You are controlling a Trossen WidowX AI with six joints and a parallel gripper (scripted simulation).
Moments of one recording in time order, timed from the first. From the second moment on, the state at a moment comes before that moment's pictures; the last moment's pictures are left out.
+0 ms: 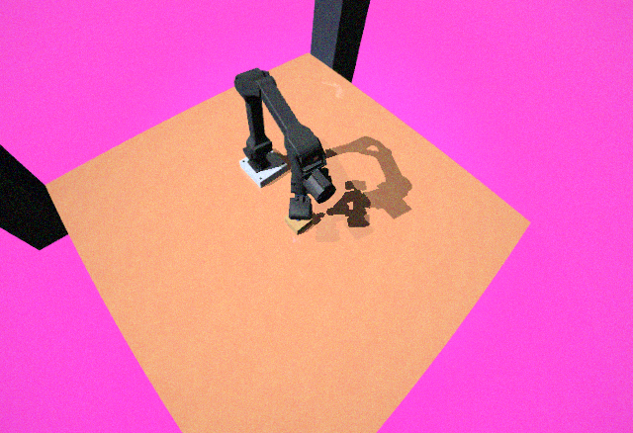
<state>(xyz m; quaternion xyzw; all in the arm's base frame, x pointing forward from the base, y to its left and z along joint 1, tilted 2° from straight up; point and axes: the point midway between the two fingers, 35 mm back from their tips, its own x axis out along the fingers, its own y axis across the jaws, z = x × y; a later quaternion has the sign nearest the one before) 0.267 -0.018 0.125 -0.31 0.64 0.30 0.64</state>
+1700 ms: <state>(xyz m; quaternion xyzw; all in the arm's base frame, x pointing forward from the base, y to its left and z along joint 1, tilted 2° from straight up) 0.266 -0.020 0.064 -0.31 0.64 0.30 0.63</state>
